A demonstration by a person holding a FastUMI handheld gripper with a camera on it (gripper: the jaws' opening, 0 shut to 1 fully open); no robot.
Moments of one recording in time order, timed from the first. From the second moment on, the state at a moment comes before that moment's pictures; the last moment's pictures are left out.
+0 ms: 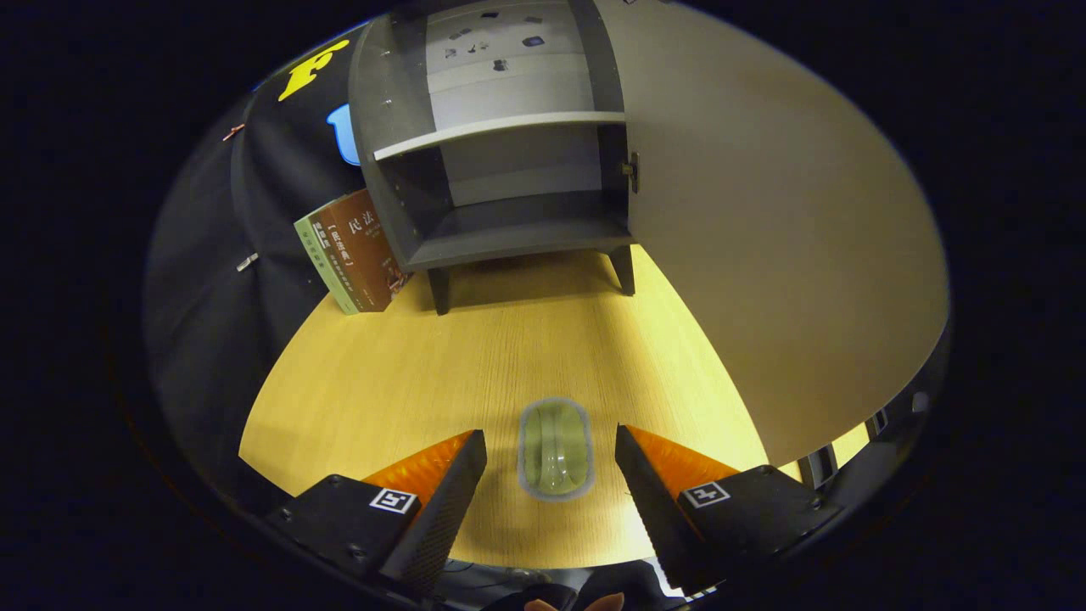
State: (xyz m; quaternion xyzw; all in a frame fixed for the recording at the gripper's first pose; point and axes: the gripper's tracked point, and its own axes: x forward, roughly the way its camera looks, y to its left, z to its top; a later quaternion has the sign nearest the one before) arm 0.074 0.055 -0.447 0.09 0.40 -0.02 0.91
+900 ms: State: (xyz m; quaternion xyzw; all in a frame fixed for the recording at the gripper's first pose) arm 0.090 0.064 -0.548 0.03 0.48 -0.03 0.88
